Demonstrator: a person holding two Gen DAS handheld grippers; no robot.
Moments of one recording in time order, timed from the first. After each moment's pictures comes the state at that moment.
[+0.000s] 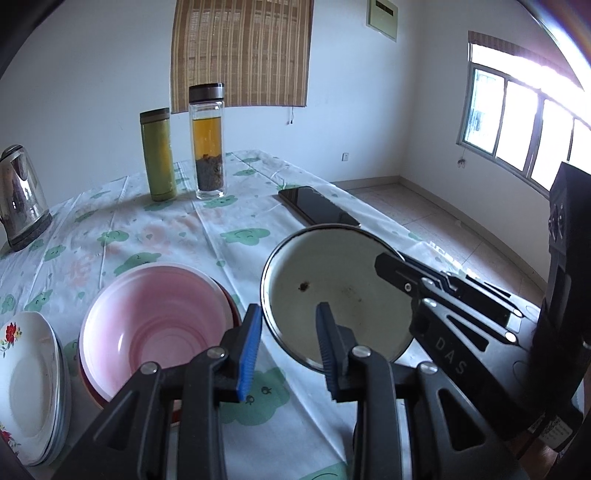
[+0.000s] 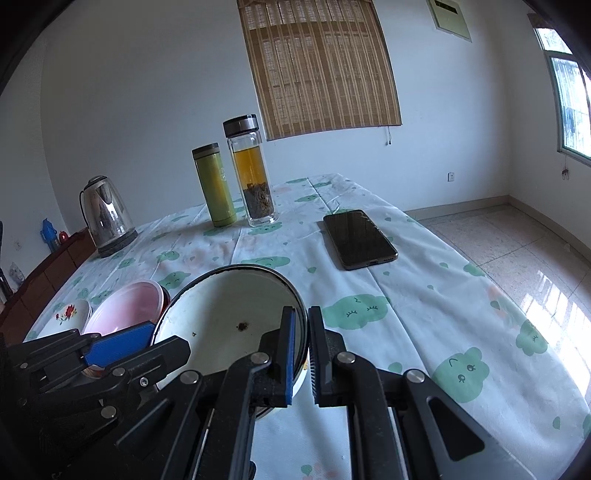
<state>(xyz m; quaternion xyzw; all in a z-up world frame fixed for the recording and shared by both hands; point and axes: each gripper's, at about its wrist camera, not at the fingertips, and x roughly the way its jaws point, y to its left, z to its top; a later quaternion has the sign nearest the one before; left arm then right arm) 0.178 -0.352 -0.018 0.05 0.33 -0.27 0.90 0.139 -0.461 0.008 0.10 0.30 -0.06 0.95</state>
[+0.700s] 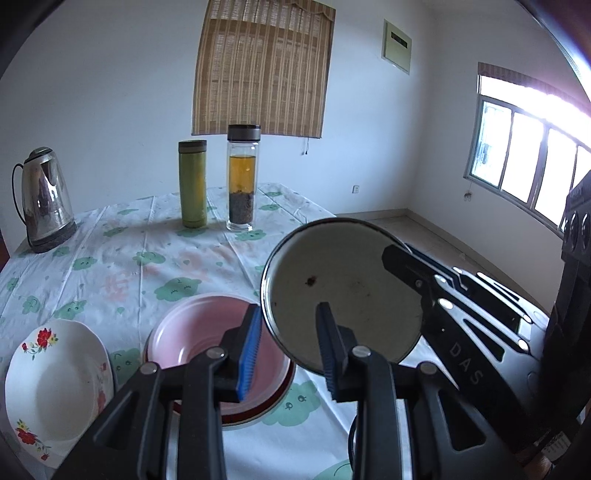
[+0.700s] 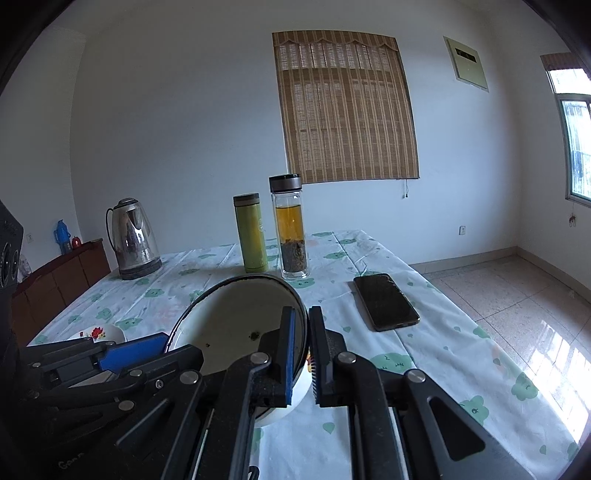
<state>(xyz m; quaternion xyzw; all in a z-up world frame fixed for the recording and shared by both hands) 0.174 -0.301 0.018 0.01 0.29 -0.25 0.92 0.135 -0.414 0.058 0.06 0.22 -0.03 0.97</state>
